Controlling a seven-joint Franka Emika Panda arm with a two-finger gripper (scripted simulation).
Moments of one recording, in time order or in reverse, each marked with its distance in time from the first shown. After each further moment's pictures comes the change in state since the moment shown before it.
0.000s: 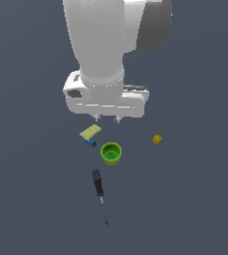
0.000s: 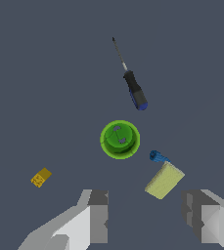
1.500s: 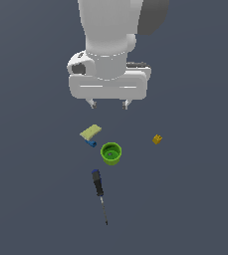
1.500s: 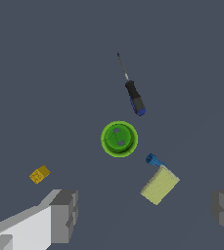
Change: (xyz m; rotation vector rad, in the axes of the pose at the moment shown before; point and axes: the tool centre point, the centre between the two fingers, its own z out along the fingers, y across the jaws) arm -0.033 -0.001 -0.022 -0.012 0.130 -0.063
